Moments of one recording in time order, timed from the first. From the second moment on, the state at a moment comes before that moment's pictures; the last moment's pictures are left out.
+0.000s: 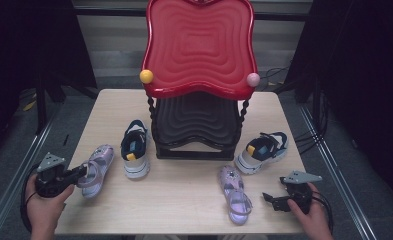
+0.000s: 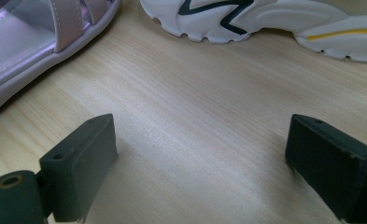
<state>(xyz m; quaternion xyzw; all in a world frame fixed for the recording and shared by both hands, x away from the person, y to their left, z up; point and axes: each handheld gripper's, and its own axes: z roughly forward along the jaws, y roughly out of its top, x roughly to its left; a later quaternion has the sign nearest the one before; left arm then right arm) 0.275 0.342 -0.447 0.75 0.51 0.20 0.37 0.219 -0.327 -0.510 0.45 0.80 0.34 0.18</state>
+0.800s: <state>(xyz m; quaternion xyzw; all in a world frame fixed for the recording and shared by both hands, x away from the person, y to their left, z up) 0.262 0.326 -0.410 0.75 0.47 0.19 0.42 0.219 -0.327 -0.510 0.45 0.80 0.34 0.18</state>
